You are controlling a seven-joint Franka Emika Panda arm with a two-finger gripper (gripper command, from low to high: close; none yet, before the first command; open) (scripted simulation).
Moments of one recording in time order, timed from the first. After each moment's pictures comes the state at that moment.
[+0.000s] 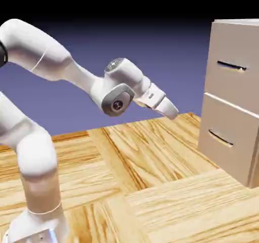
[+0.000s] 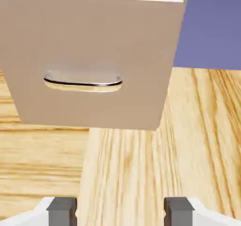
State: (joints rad) arm 0.01 -0.55 0.01 -2.79 -0.05 3.03 0.70
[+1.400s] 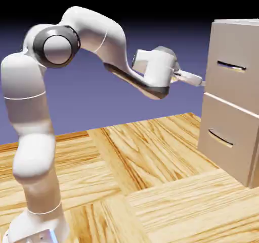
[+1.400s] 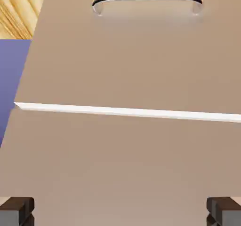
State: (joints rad) arm -0.22 0.01 0.33 -1.97 -1.88 2.88 -0.71
